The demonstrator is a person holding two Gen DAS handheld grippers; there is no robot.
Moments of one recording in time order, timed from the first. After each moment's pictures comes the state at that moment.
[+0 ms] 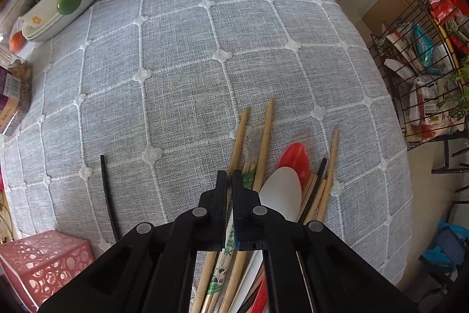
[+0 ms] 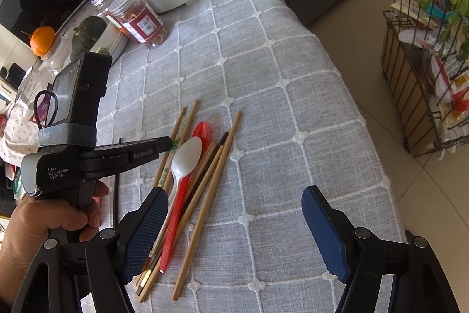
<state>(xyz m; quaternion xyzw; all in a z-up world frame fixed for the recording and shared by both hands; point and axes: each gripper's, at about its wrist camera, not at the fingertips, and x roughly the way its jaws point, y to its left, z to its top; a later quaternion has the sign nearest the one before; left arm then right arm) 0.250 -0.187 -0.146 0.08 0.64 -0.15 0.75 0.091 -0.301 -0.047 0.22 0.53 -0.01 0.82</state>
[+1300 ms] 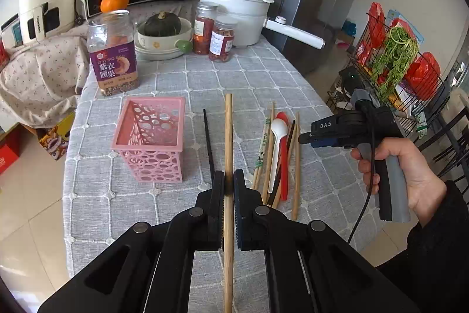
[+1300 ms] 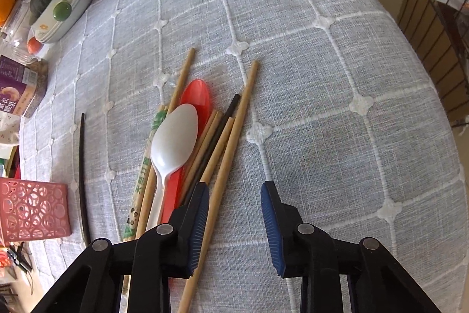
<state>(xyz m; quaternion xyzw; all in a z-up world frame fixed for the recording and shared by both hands) 0.039 0.006 -0.020 -0.01 0.44 -0.19 0.88 0.145 -0.259 -0.125 0.21 0.61 -0.03 0.77</state>
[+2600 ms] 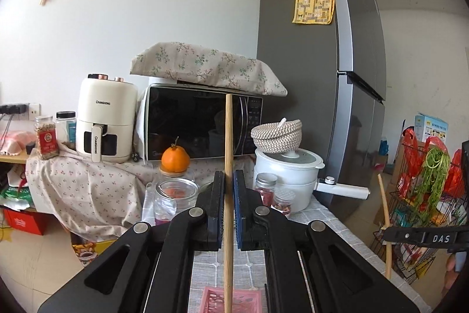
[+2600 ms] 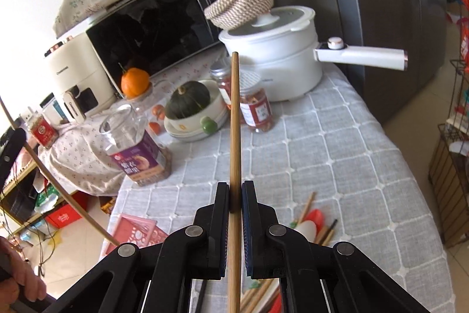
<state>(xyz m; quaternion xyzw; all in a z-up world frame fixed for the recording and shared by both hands) 0.094 0.057 0.054 -0.04 0.09 -0.07 0.99 0.091 -0.182 0.040 0.16 0.32 0.06 0.93</state>
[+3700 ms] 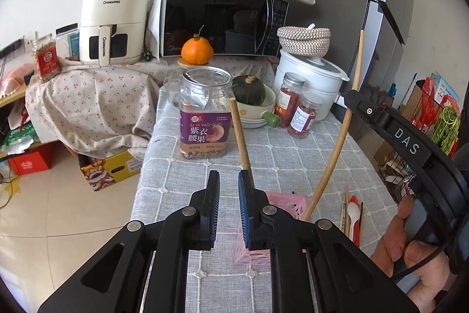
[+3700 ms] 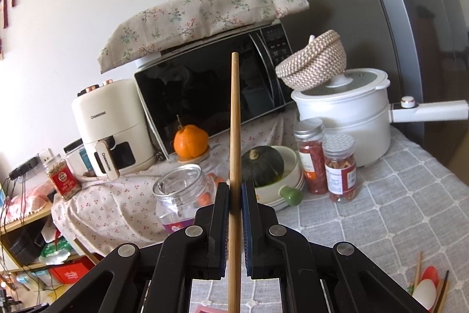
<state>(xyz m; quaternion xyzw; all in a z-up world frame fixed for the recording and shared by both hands) 0.115 0.112 -0.006 -0.06 0.33 -0.07 0.94 0.132 -0.053 0.027 0.15 0.16 0.06 0.97</state>
